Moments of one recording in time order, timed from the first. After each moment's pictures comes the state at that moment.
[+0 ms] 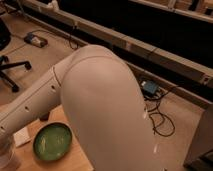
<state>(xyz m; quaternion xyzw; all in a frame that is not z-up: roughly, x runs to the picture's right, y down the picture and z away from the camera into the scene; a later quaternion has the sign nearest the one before) -0.417 0.239 0.601 -0.27 -0.13 0.06 0.95</state>
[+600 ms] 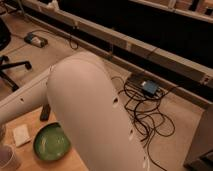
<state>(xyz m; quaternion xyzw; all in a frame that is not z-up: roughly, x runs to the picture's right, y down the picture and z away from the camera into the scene) -0.466 0.228 0.634 -0.31 -0.17 0.02 0.94</state>
